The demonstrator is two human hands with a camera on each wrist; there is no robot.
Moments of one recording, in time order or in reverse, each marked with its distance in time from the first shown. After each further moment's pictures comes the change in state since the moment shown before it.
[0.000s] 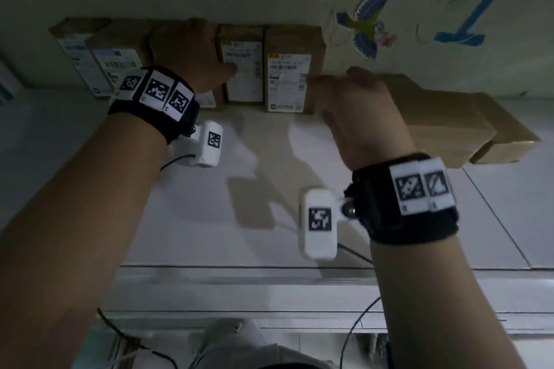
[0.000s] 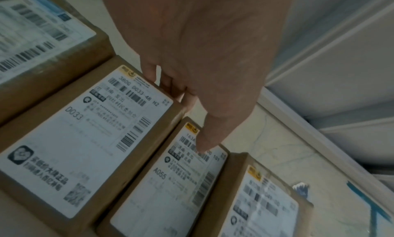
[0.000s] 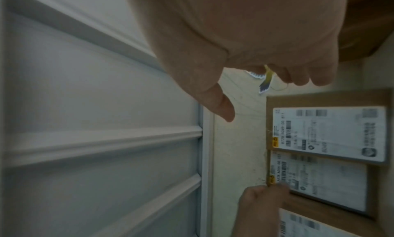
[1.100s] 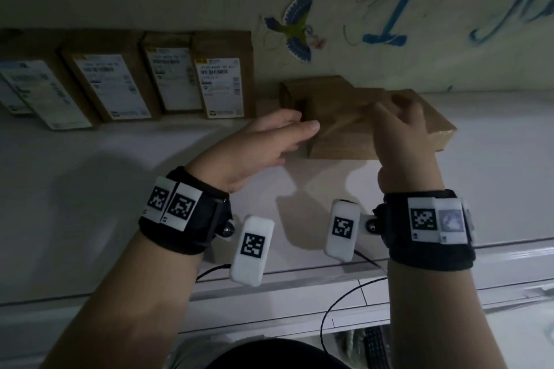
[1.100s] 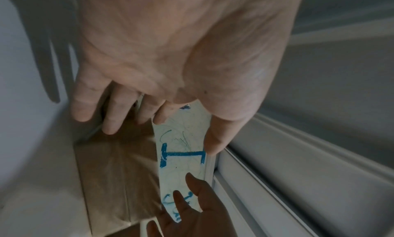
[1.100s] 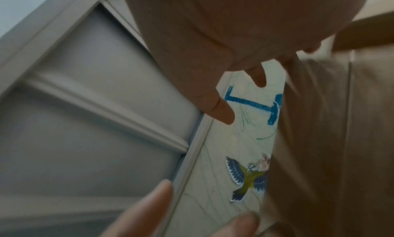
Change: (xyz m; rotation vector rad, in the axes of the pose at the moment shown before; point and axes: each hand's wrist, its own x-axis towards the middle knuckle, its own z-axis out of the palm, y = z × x) left_hand -0.123 0.174 0.021 -1.177 -0.757 -0.074; right_hand -0.018 0.016 -0.137 -0.197 0.496 -0.003
